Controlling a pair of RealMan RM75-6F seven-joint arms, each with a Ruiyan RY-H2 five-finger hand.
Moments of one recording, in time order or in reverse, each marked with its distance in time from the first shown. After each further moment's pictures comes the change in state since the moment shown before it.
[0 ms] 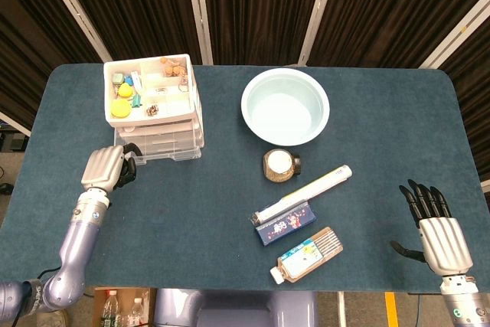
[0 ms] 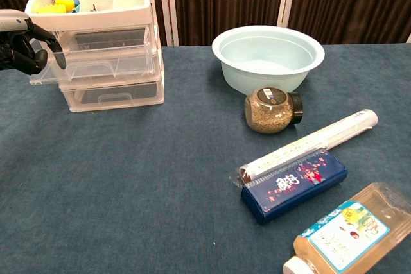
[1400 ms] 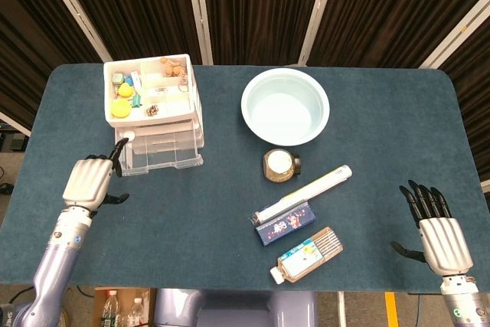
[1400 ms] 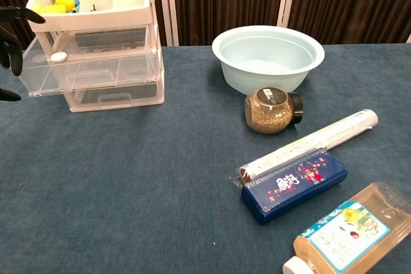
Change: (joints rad) left arm 0.089 0.115 0.167 -0.118 0.292 0.128 0.056; right arm -0.001 0.000 0.000 0.004 0.007 -0.004 -0.005
